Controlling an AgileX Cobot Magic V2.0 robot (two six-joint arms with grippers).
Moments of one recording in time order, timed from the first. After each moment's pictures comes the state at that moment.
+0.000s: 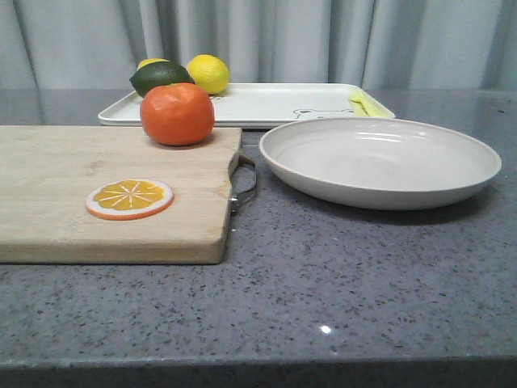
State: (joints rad) left arm 0.02 0.00 0.00 -0.17 0.01 0.02; right arm -0.05 -0.01 0.01 -0.07 0.07 0.12
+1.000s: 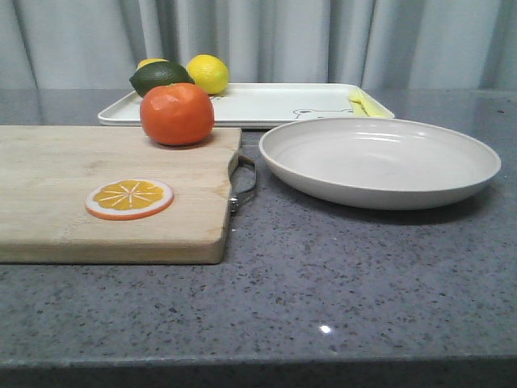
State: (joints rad) left arm 0.02 0.37 -0.34 -0.20 0.07 0.02; right arm -0.05 0.38 -0.37 0.04 0.28 0.12
